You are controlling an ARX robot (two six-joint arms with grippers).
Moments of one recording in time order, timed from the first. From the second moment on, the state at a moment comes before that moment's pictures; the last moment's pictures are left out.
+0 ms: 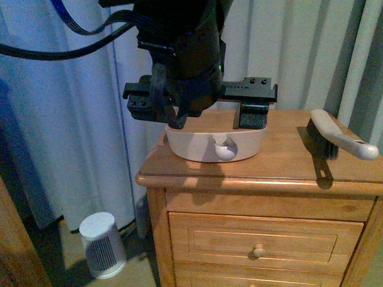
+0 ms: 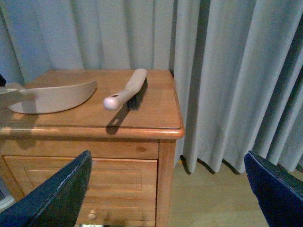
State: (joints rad) left arm -0.60 2.03 1.68 -0.39 -0.25 -0.21; right arm 0.00 0.00 0.02 0.00 0.00 0.00
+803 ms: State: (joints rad) left arm -0.61 2.18 1.79 -0.41 -0.30 -0.23; right arm 0.00 0.00 0.02 0.00 0.00 0.00
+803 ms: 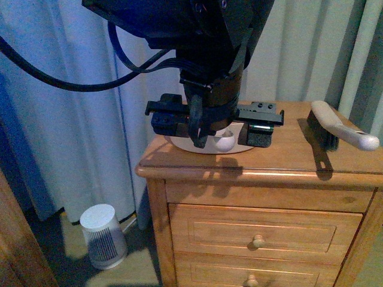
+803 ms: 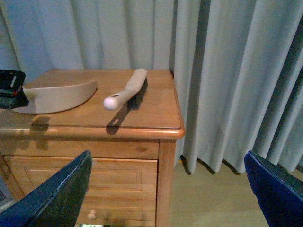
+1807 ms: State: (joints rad) left arm -0.64 2.01 1.52 0.01 -0.34 -0.02; right arm 0.00 0.00 0.02 0.00 0.00 0.00
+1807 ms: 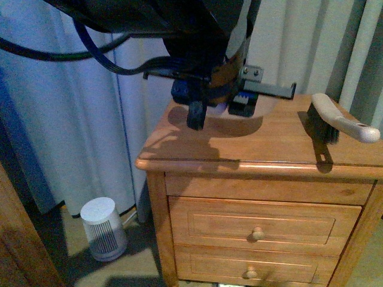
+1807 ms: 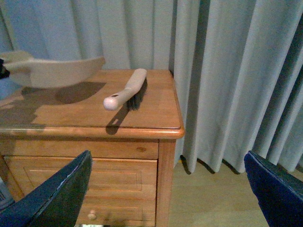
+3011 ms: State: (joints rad) left arm -0.37 0.48 0.32 0.63 0.01 0.20; right arm 0.00 0.00 0.02 0.00 0.00 0.00
